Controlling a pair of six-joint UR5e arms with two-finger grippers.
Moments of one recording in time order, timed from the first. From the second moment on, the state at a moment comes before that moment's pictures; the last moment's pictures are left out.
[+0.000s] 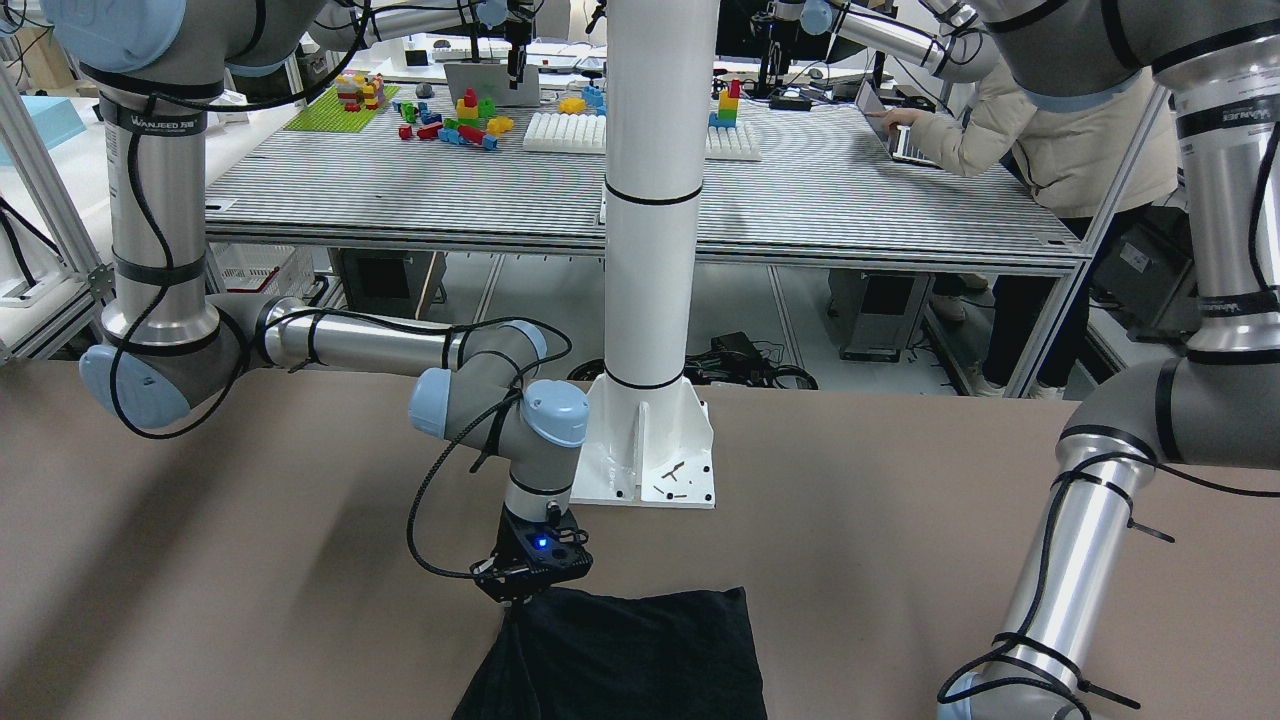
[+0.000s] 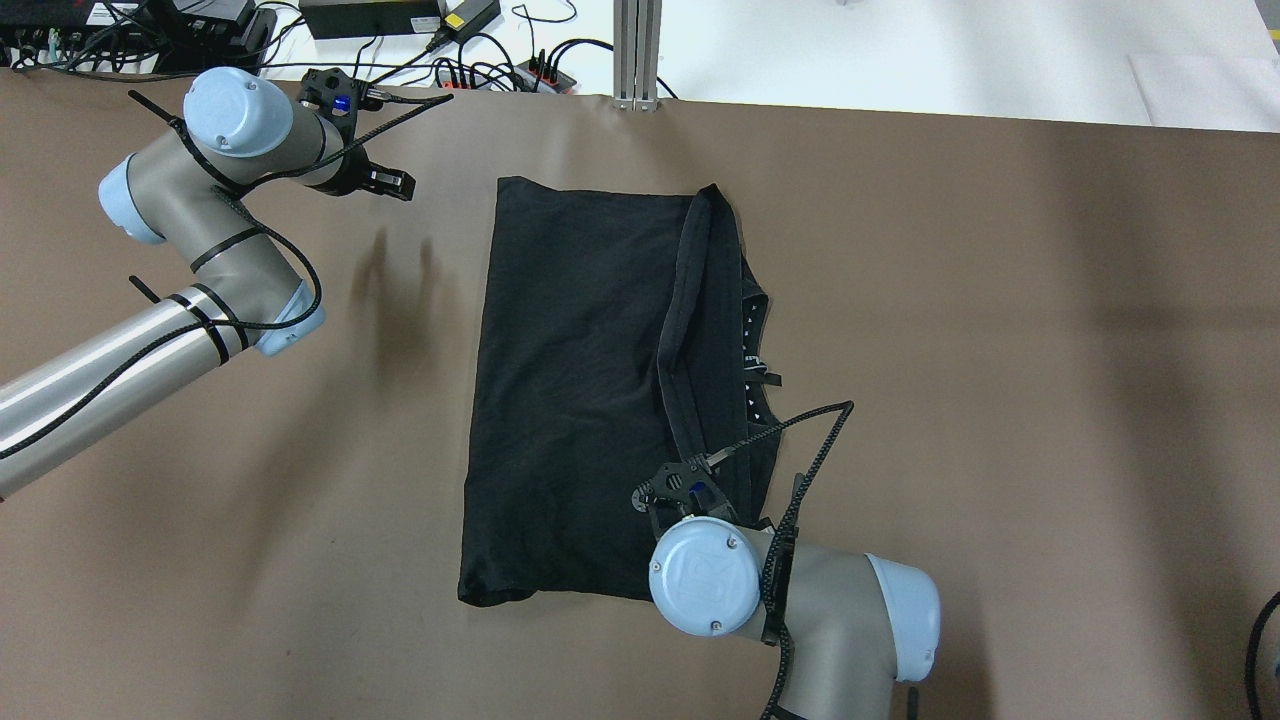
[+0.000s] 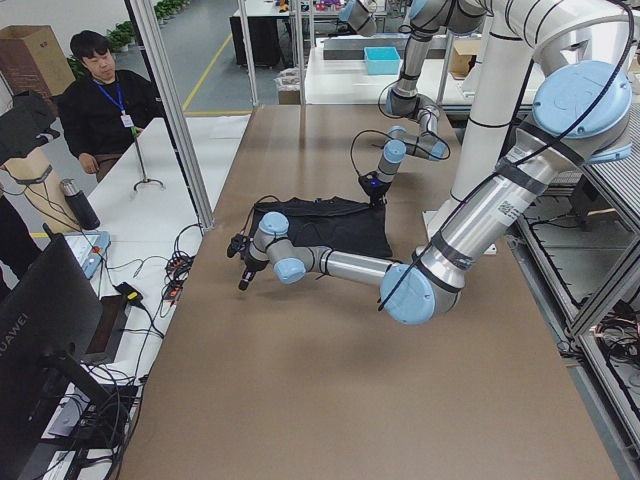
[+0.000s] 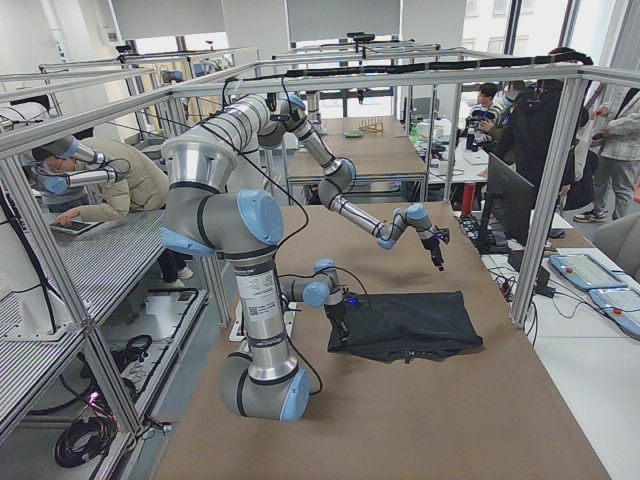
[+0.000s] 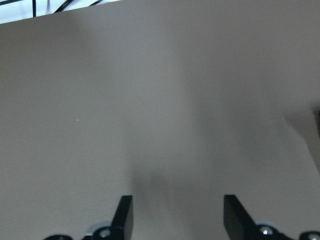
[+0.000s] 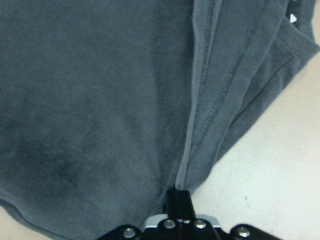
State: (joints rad) left arm -0.96 -2.32 -0.98 -2.35 -1.85 -0.76; right arm 0.30 -1.05 1.87 -1.75 1.51 0.88
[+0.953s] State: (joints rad) left arm -0.96 -2.32 -0.97 -2.35 -1.85 -0.76; right arm 0.31 -1.17 1.99 -1.68 1.51 0.99
